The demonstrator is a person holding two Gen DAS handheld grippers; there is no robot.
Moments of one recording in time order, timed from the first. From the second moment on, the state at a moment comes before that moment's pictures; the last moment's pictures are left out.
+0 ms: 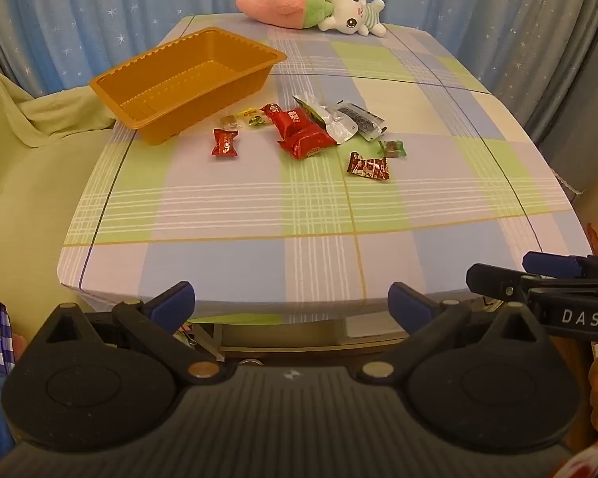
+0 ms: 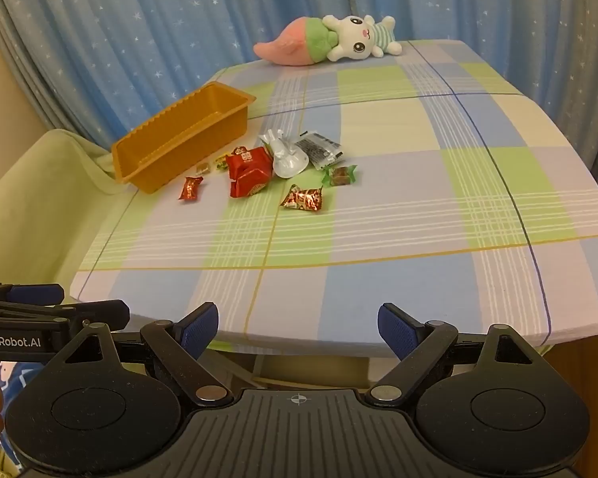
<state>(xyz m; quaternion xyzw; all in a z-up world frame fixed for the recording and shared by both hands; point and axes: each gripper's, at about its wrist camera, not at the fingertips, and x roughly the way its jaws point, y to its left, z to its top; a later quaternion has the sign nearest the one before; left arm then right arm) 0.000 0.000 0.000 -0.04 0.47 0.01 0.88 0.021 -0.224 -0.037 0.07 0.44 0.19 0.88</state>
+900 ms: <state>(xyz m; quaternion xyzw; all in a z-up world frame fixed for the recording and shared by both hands) 0.006 0.002 0.002 -0.04 0.47 0.02 0.88 0.025 -0.218 -0.039 0.07 0.44 0.19 0.88</state>
